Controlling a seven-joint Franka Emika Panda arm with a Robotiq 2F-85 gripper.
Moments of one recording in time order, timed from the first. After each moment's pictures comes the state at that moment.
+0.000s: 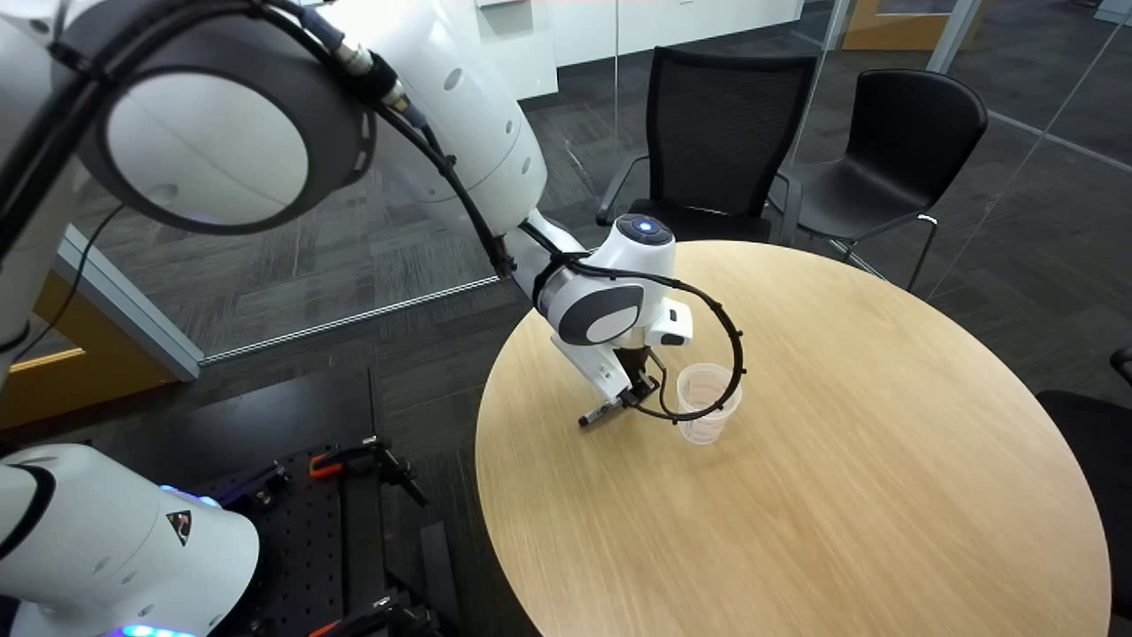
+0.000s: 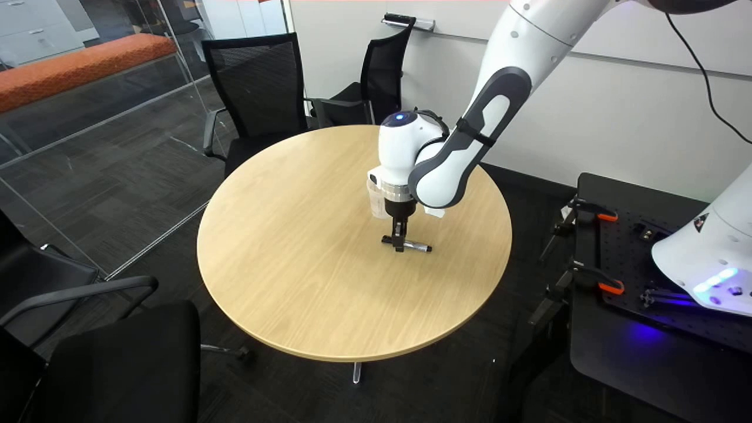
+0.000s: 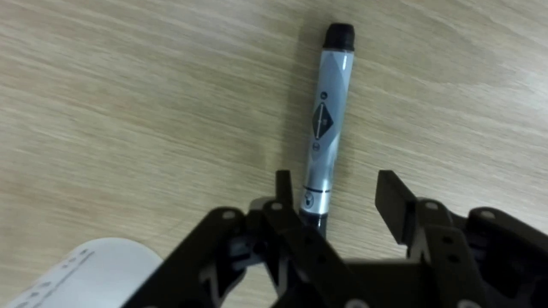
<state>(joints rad) 0.06 0.86 0.08 -1.87 -0.06 2.68 -0.13</state>
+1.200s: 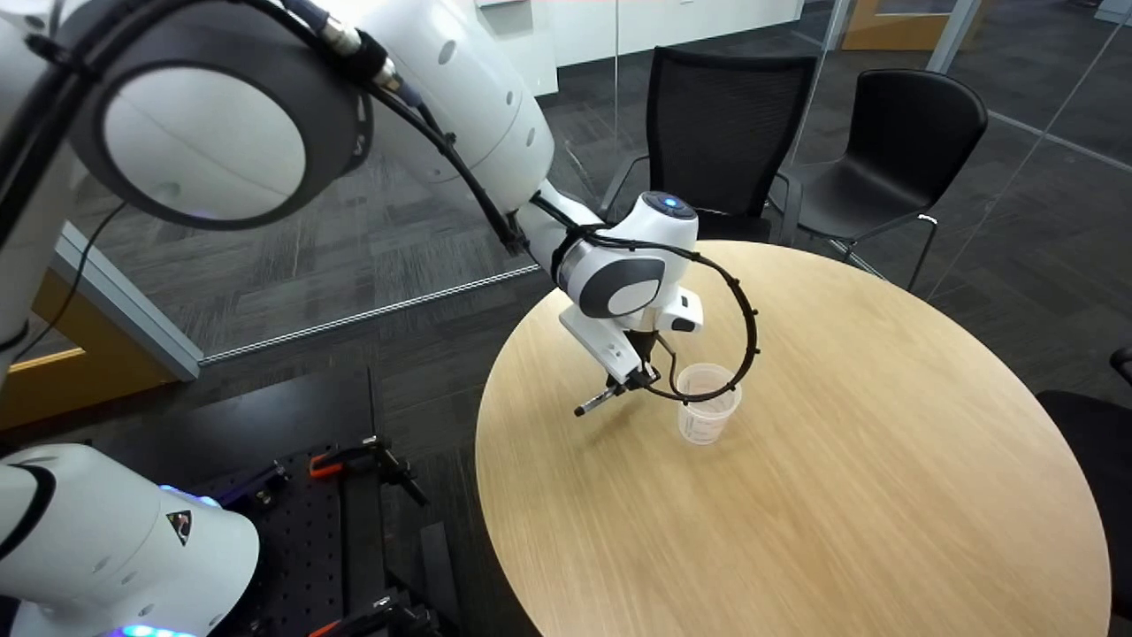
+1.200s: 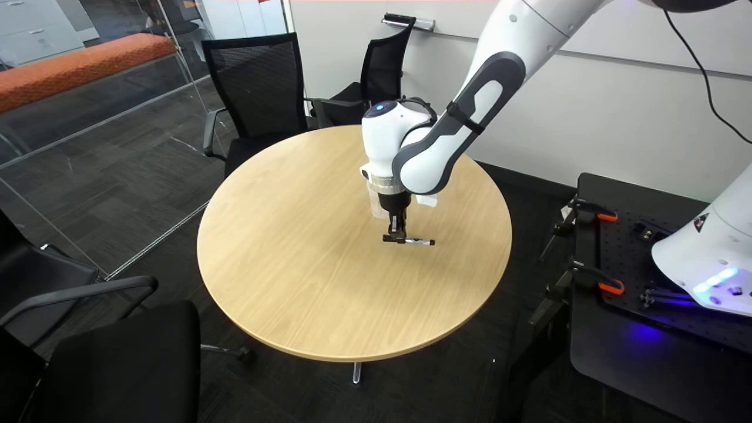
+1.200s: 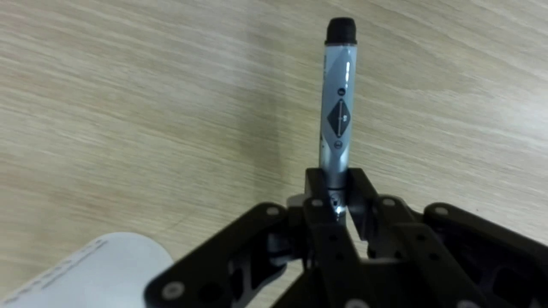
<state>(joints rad) 0.07 0.85 0.09 -1.78 -0.06 2.46 -0.11</state>
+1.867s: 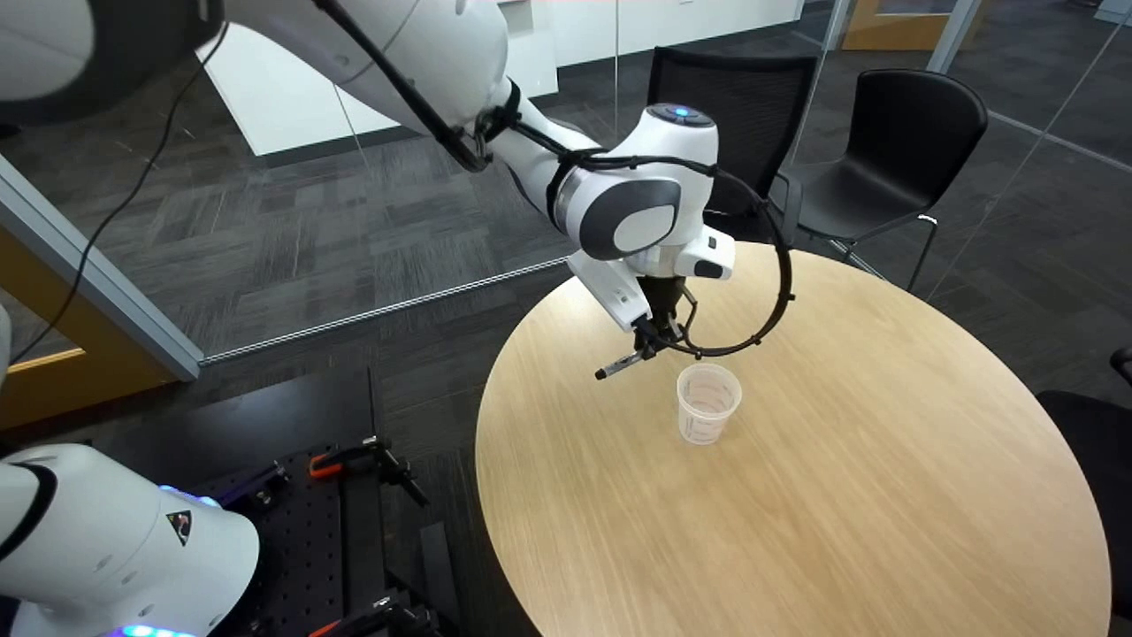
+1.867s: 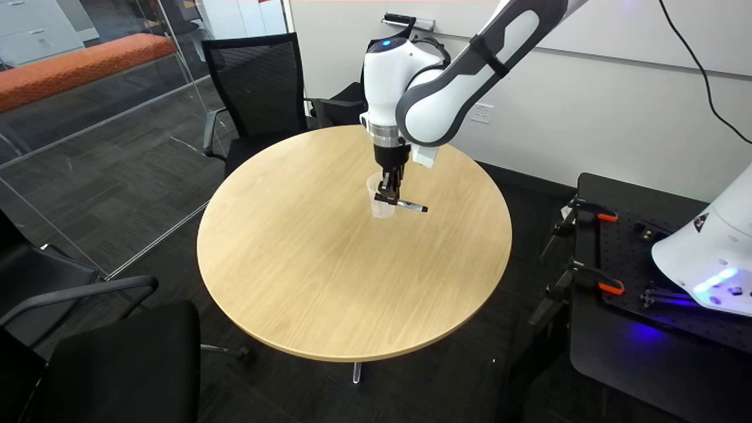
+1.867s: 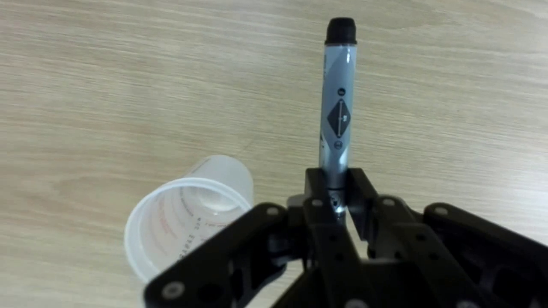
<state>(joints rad) 0.08 0.62 0.04 -1.86 -0.06 2.44 0.03</state>
